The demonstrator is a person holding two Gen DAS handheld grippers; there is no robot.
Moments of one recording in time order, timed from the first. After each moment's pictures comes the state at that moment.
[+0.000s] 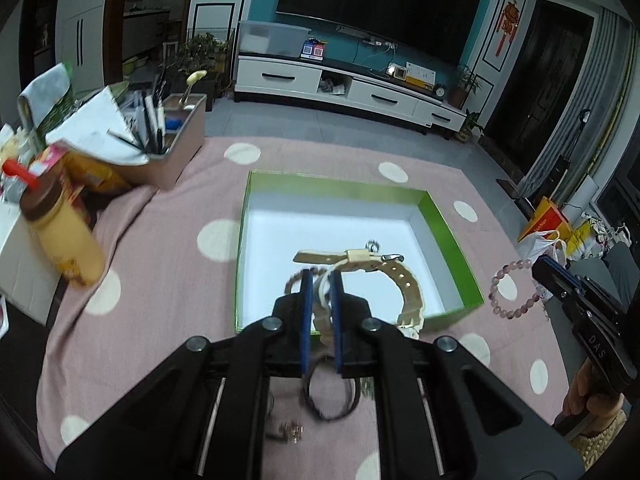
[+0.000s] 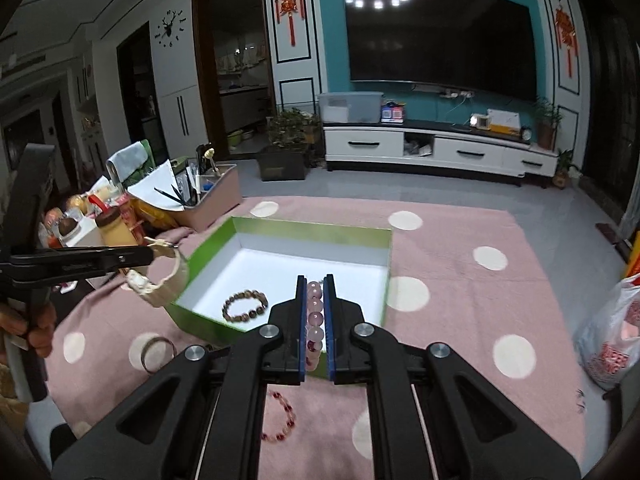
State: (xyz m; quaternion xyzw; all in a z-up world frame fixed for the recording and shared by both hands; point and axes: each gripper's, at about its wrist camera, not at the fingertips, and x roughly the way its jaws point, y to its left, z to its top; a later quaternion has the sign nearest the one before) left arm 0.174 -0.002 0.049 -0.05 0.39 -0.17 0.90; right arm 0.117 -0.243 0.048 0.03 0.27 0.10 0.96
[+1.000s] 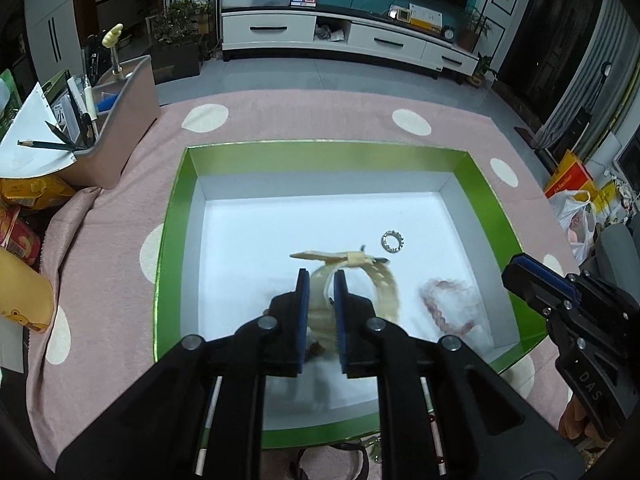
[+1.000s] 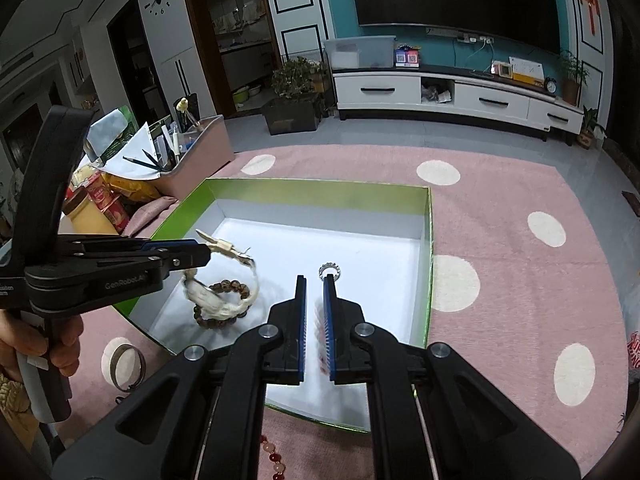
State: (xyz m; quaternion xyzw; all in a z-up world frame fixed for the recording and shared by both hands) left arm 0.266 -0.070 -0.018 0.01 0.47 -0.16 0.87; right arm 0.205 -0.238 -0.011 0.05 0.36 0.12 0.92
